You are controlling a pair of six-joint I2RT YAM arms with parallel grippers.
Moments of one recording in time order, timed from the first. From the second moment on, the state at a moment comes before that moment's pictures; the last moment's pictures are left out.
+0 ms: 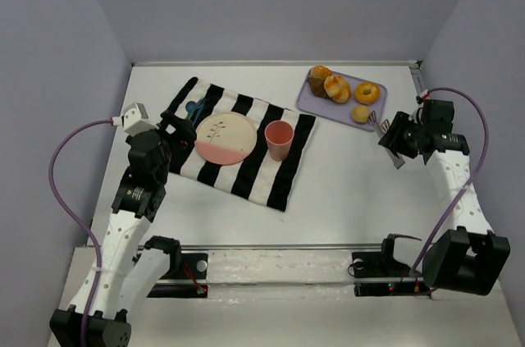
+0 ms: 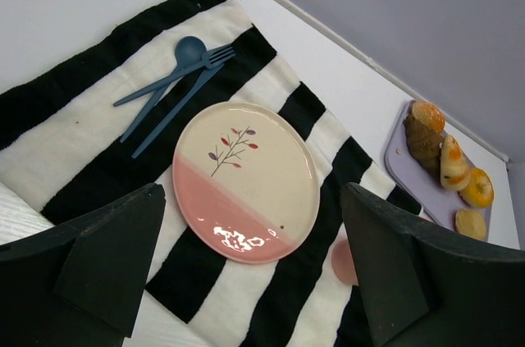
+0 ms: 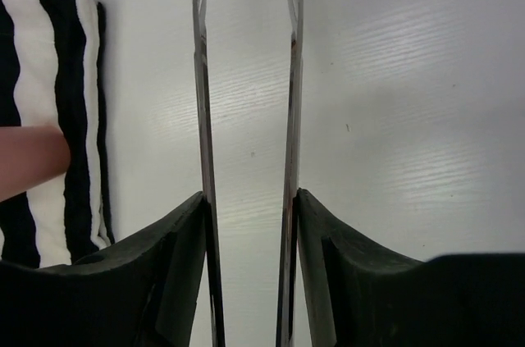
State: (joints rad) left arm -0.21 0.71 0.70 -0.23 -0.27 -0.63; right arm -0.18 1.14 1.00 -0.69 -0.20 0.28
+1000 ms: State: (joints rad) left arm -0.21 0.71 0.70 -0.23 -0.29 -0.63; right arm -0.05 1.61 1.33 -0.69 -0.07 0.14
